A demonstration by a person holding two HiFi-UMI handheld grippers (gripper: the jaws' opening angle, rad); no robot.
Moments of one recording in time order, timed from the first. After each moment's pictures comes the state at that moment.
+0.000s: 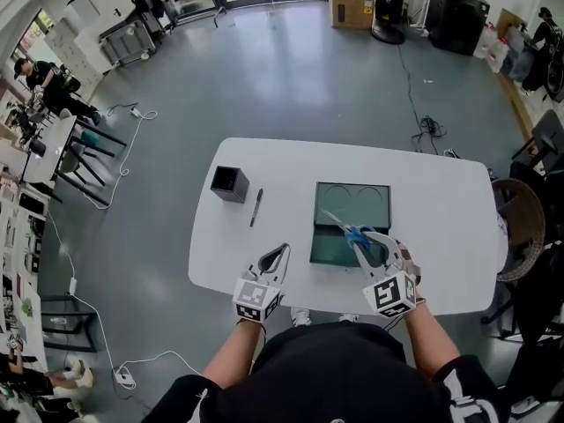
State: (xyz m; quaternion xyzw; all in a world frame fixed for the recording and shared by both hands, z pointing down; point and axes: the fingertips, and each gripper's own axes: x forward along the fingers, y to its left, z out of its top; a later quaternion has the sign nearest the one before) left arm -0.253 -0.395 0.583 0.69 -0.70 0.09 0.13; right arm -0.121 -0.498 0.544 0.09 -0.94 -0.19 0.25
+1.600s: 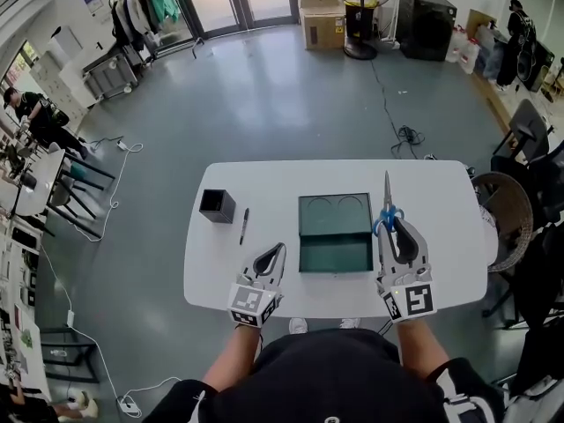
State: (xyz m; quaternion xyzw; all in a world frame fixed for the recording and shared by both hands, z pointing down) left arm -0.231 -0.424 0.518 0.72 -0.69 0.06 0.06; right arm -0.039 -0.543 0.394 0.30 -0.95 -0.05 -0.08
